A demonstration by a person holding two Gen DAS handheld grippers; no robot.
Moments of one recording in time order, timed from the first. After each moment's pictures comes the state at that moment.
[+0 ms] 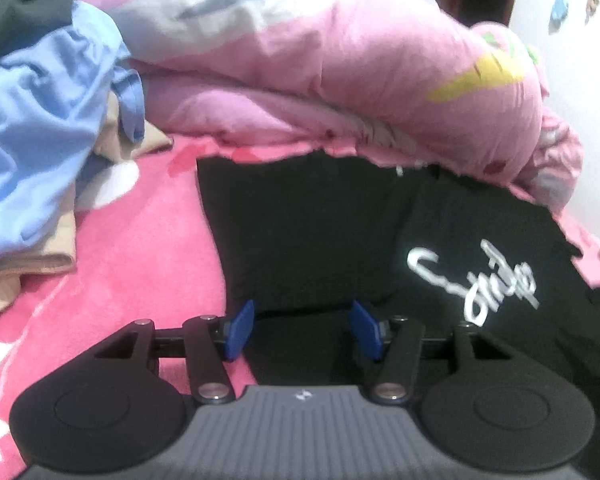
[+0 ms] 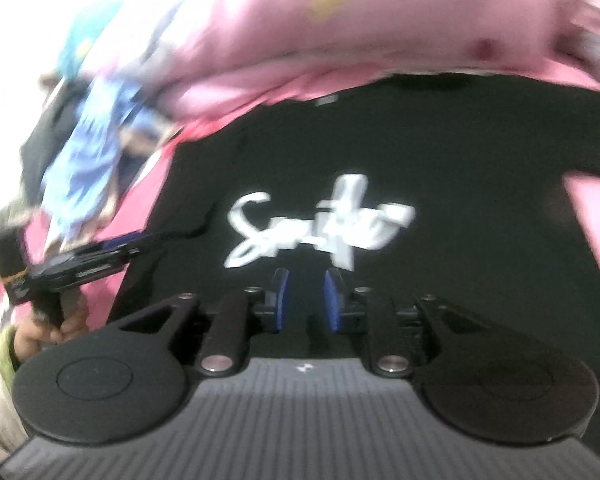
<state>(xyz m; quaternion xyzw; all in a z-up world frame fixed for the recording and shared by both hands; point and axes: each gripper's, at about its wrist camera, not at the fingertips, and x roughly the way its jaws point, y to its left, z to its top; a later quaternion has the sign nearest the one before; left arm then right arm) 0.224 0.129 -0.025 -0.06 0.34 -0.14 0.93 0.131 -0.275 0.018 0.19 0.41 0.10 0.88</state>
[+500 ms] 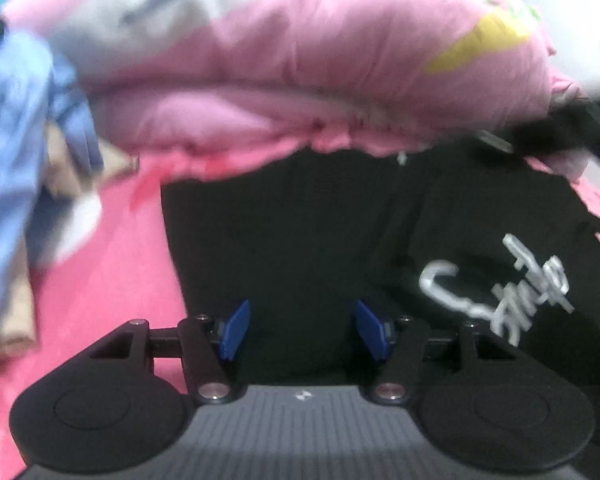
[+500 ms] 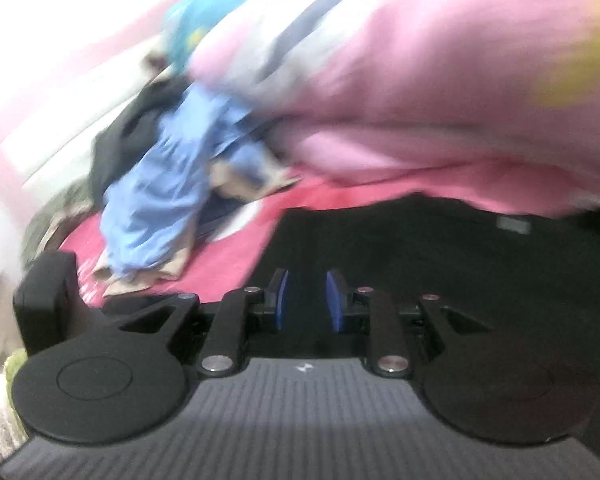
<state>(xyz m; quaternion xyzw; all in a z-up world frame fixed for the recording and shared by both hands) 0.270 0.099 -0.046 0.00 0.37 -0.15 0.92 0.328 -0.117 -0.008 0.09 0.36 0.37 0.86</state>
